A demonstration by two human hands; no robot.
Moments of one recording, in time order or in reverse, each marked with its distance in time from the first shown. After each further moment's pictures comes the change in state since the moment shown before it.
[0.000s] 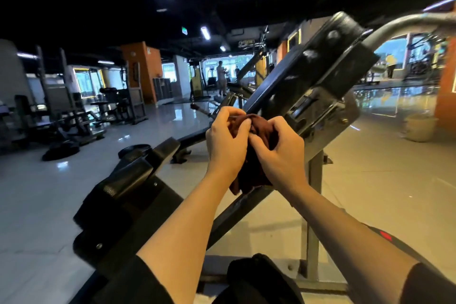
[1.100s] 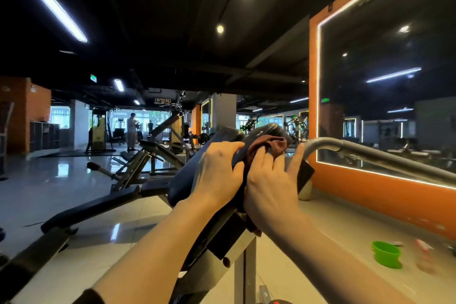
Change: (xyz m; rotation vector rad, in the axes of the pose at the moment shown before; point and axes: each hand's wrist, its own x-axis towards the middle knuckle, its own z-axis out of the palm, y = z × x) left_hand 0.127 0.047 0.059 0.081 -0.288 0.409; right_hand 0.119 -0.029 -0.045 -1.553 -0.051 0.006
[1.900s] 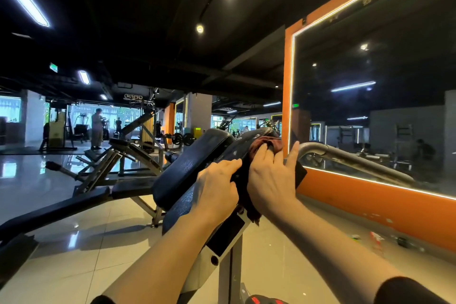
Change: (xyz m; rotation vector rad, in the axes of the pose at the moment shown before) left_hand -0.023 -0.013 0.001 -0.019 -0.142 -0.026; right_hand 0.012 0.000 -0.004 -0.099 -0.049 0.092
